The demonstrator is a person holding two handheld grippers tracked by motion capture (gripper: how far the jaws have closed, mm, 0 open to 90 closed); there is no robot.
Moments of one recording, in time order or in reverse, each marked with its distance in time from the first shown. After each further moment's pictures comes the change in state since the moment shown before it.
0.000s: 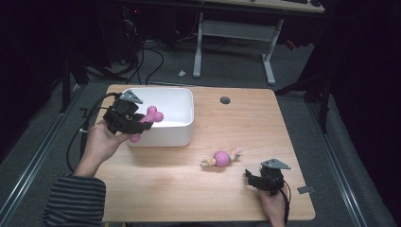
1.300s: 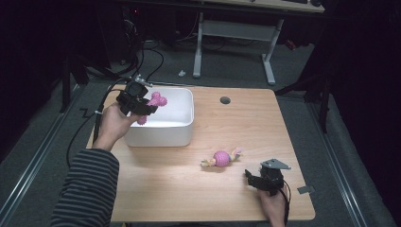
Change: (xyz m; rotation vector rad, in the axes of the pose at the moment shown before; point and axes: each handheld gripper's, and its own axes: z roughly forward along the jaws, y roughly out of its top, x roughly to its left) left arm 0.035 0.034 0.048 0.030 0.082 -0.010; right arm 0.000 0.000 0.000 -0.001 0.003 -0.007
